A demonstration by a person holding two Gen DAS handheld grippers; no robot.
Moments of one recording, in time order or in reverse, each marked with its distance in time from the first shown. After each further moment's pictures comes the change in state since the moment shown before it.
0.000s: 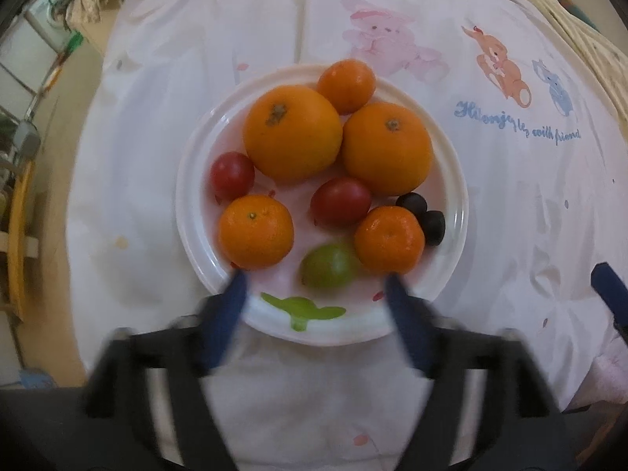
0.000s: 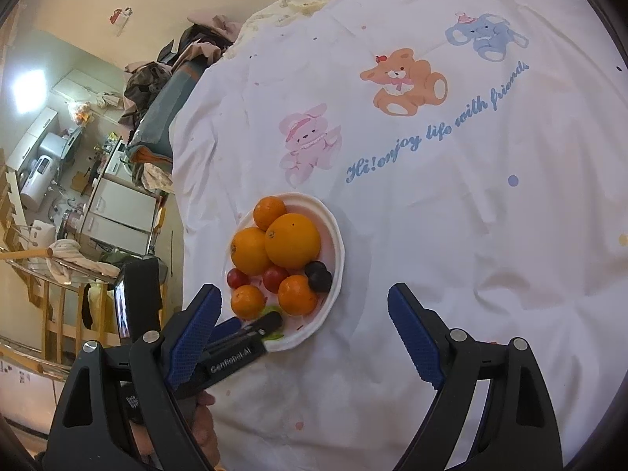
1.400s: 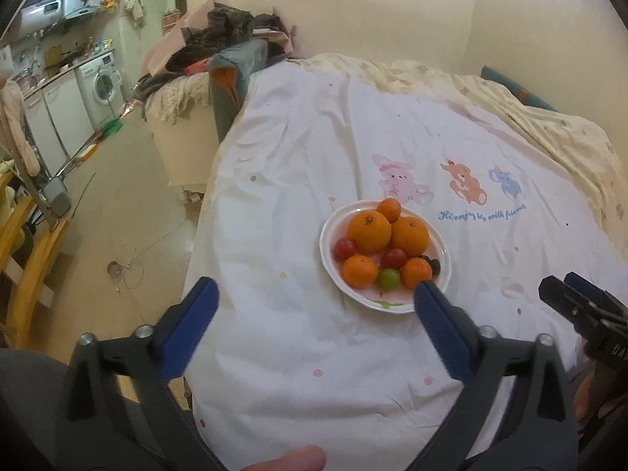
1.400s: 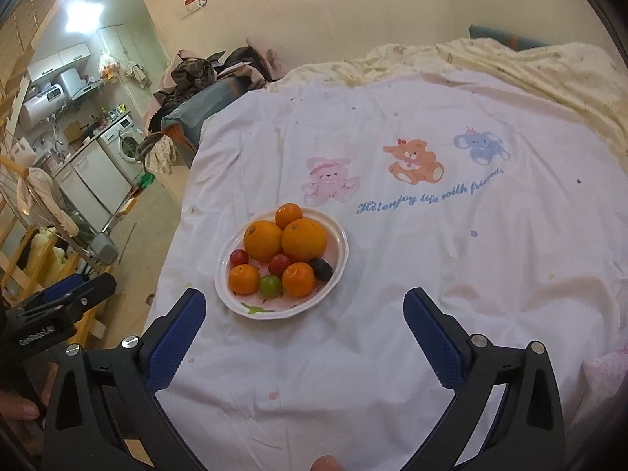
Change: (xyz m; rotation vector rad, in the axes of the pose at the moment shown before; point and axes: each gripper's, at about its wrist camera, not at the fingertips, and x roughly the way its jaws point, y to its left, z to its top) left arm -0.152 0.101 -0.100 -0.020 -0.545 -0.021; right arm -0.053 0.073 -0.098 -0.364 -0.269 -0.206
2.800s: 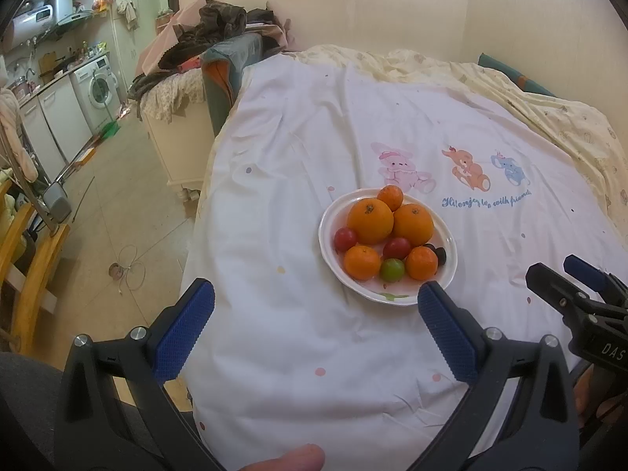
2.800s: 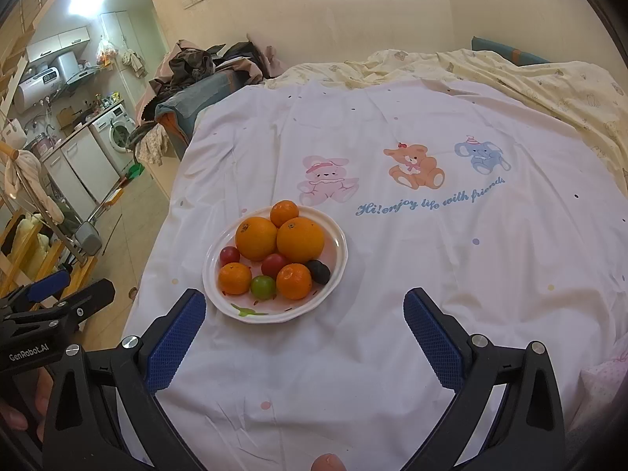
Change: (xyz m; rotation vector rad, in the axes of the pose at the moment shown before) left arm 0.012 -0.010 -0.006 0.039 0.031 0.007; right arm 0.022 0.014 -0.002 -0.038 0.011 -0.048
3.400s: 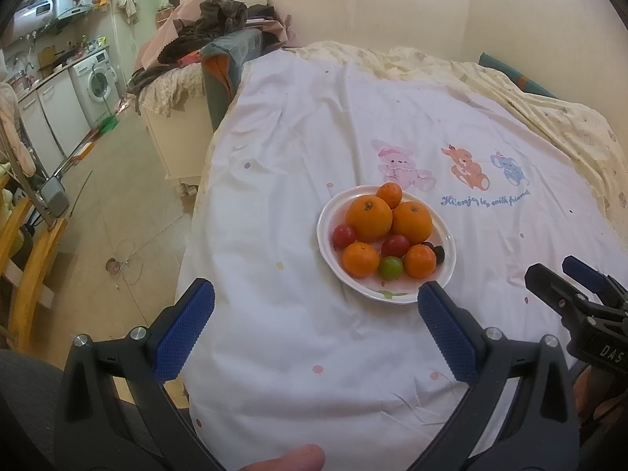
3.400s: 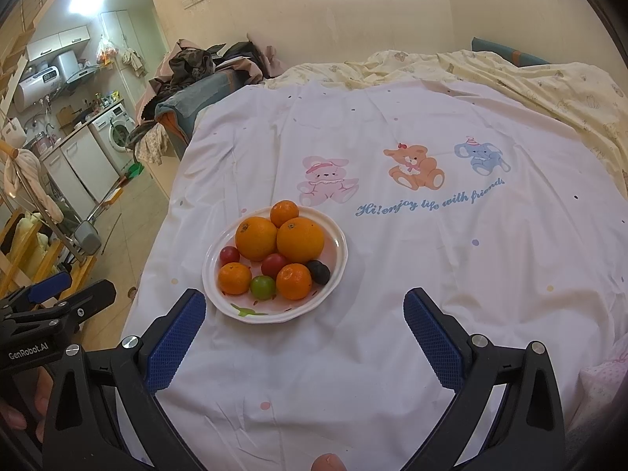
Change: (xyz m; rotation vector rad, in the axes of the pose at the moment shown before) left arm 0.002 0.002 -0.003 -0.013 0.013 -0.008; right arm 0.000 0.001 0.000 -0.003 -0.001 -0.001
